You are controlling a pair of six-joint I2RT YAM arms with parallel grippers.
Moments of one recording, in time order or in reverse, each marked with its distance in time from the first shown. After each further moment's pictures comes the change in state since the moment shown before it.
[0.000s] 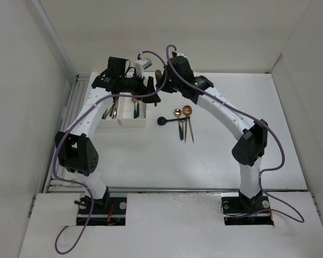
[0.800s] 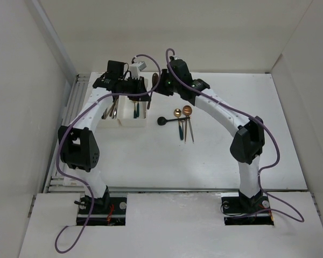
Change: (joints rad) left arm 0.045 0.048 -0.064 0.059 -0.122 -0.110; right arm -0.018 0.034 -0.079 0.105 -0.170 0.090
